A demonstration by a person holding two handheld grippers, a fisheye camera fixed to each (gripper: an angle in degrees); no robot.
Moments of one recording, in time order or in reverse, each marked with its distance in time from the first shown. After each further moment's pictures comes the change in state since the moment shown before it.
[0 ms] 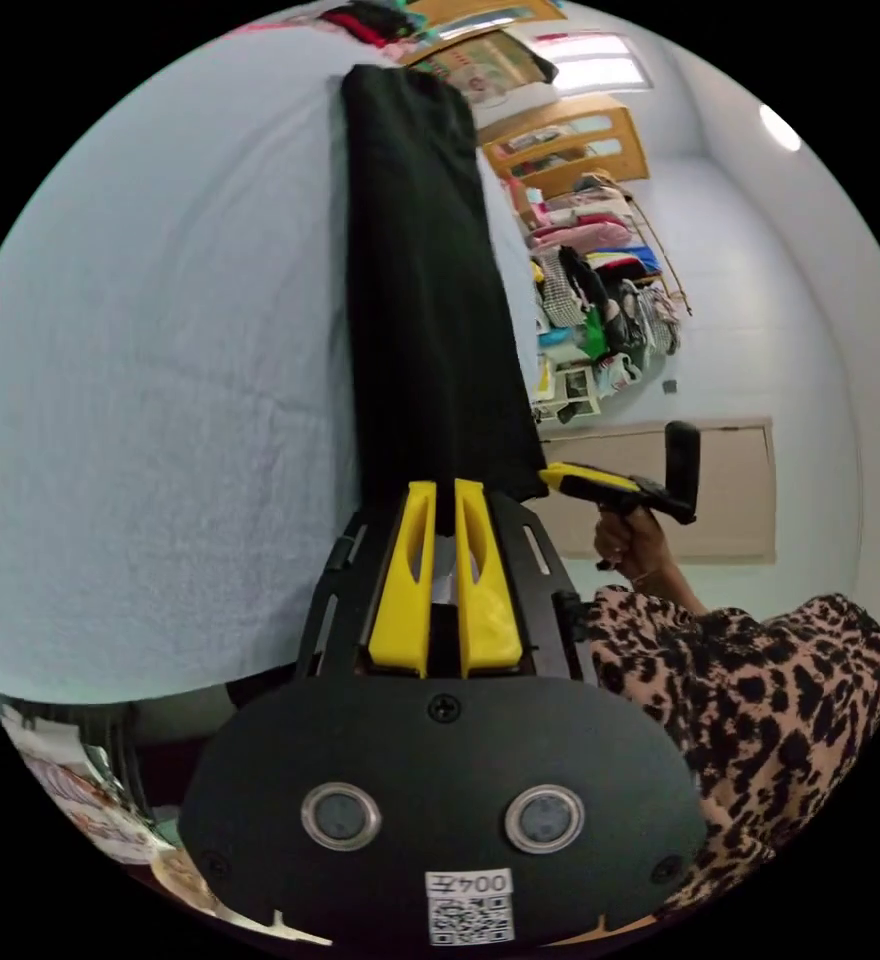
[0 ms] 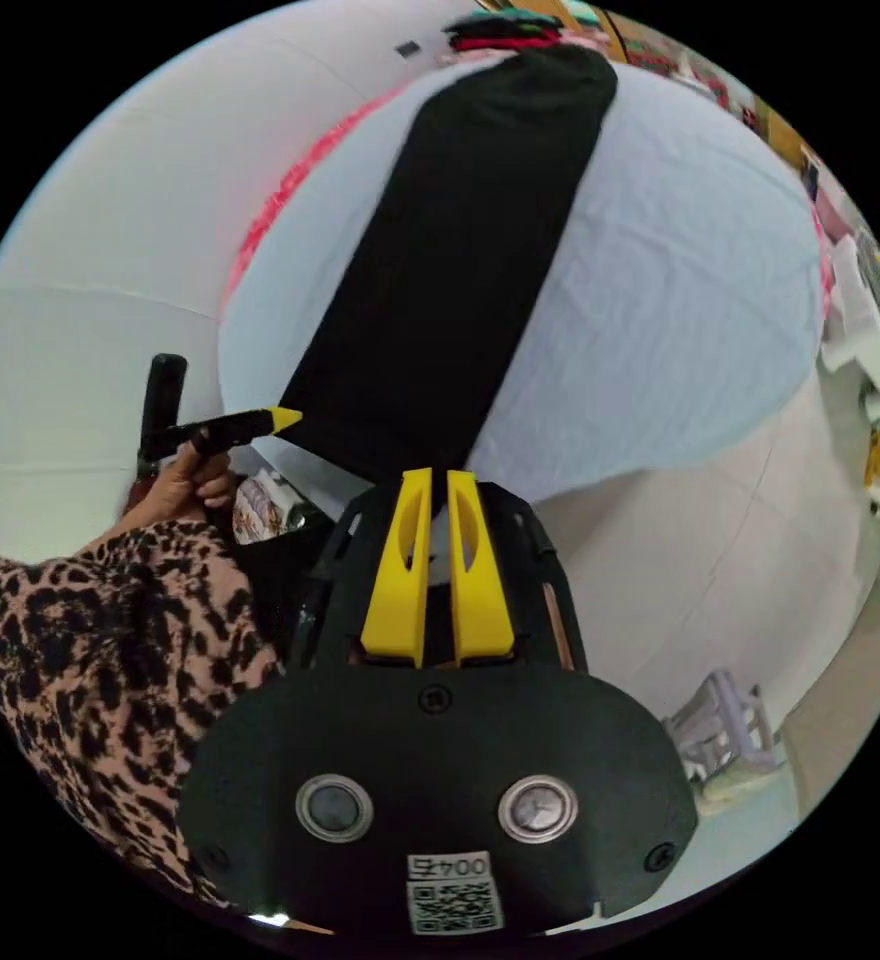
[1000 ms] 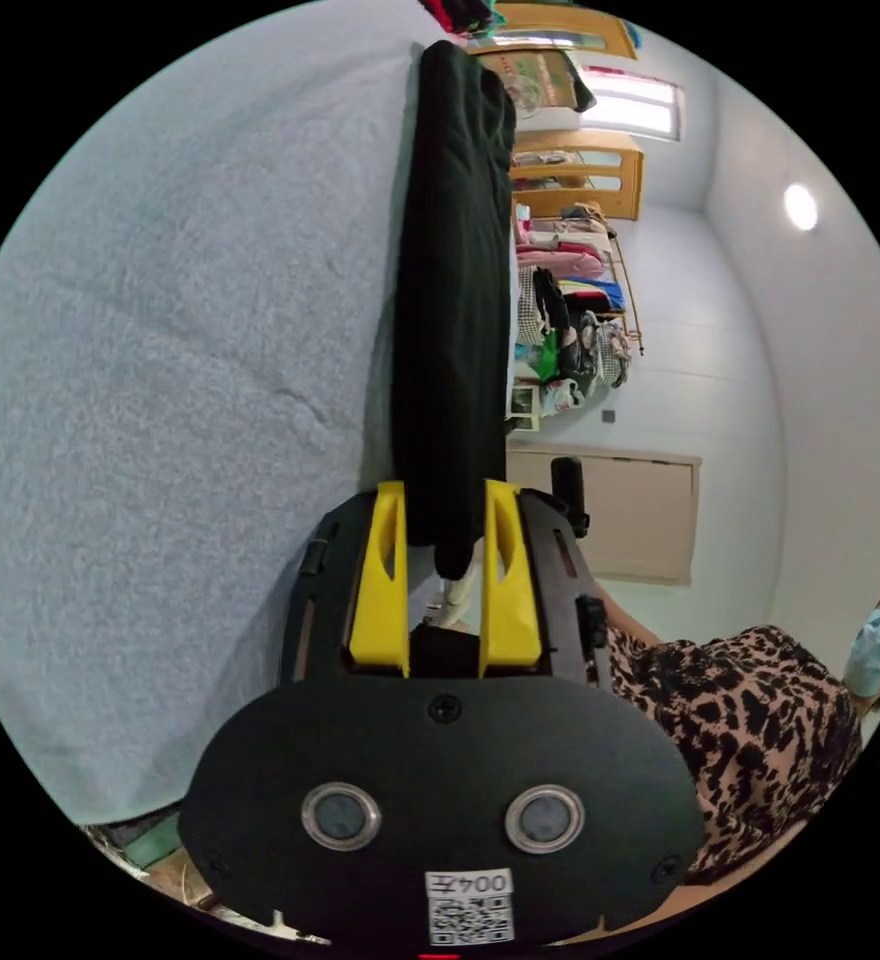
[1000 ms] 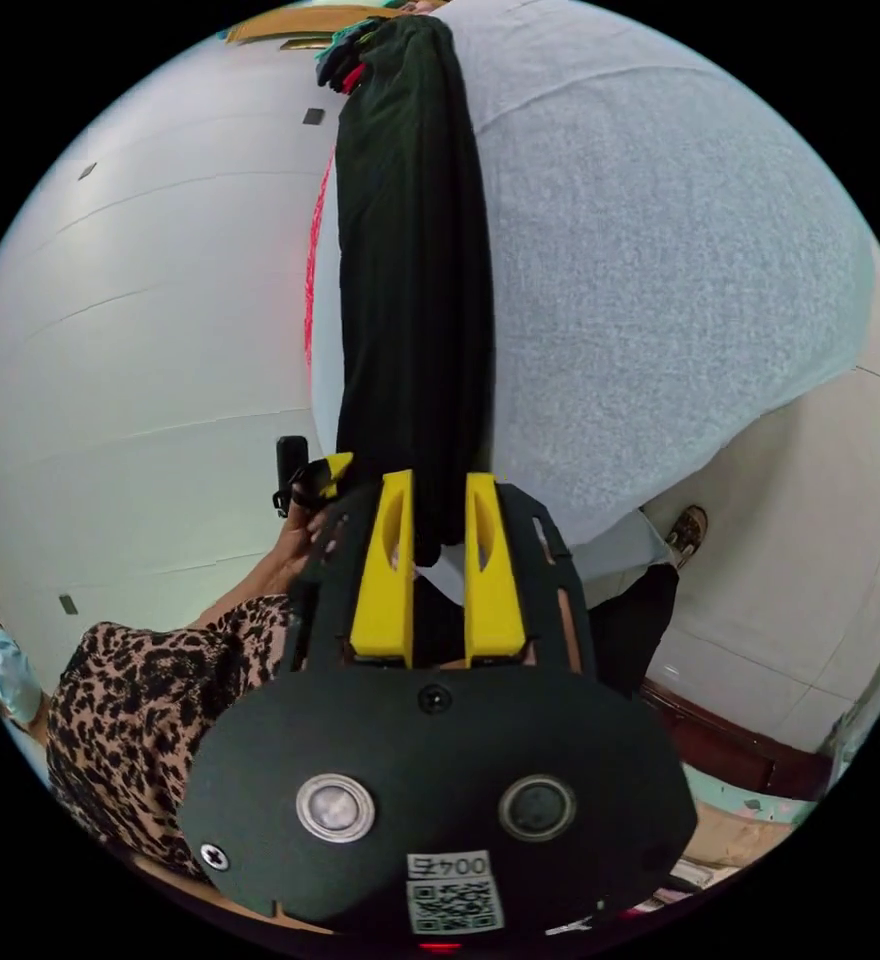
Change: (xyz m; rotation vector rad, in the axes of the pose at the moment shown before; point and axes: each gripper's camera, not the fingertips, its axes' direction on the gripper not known) left arm -0.073 -0.025 0.004 -0.015 0.260 -0.100; right arm 0.092 -0.021 0.040 0.063 -0.538 0.244
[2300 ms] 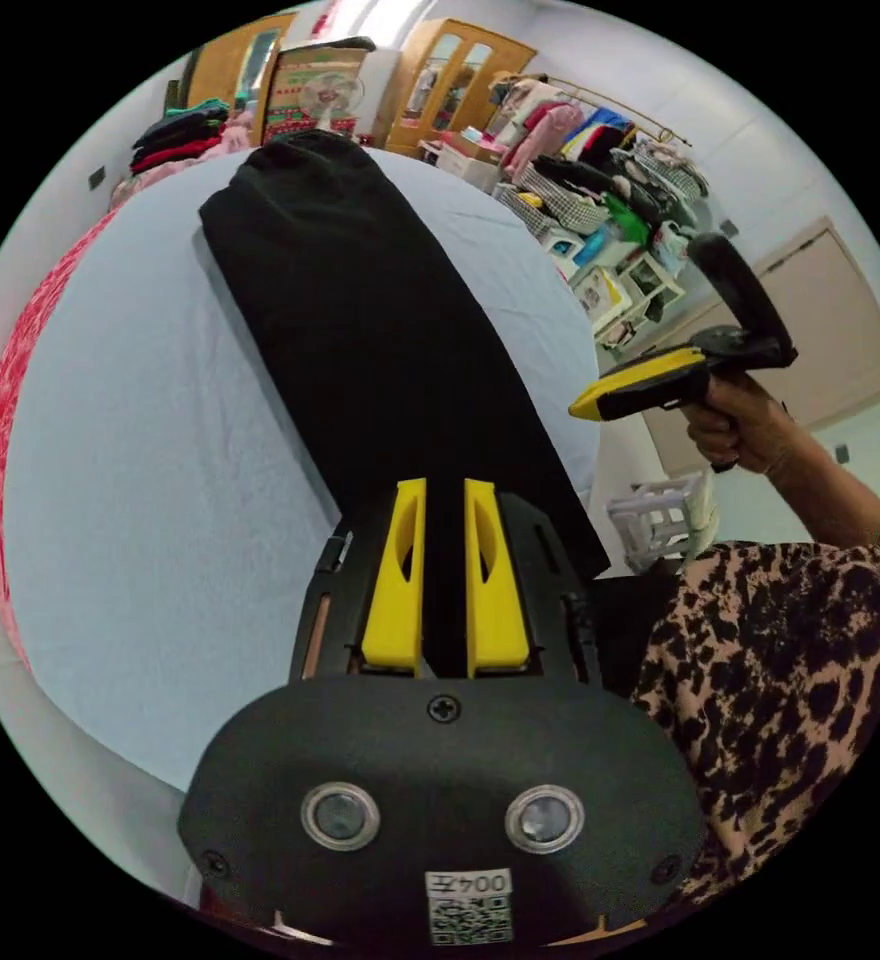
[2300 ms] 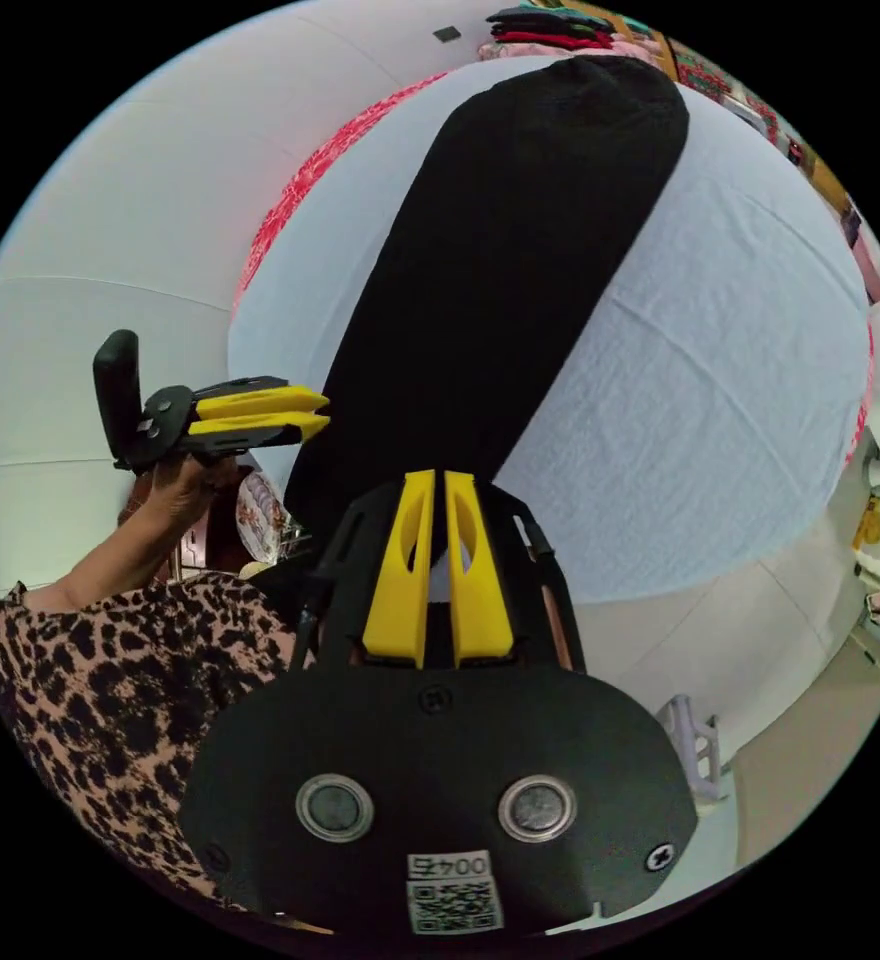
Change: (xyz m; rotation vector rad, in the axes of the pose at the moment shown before) left arm 0.207 -0.020 0.136 -0.106 -0.778 0.525; right arm -0.290 -0.093 0.004 -0.165 0.560 -0.321
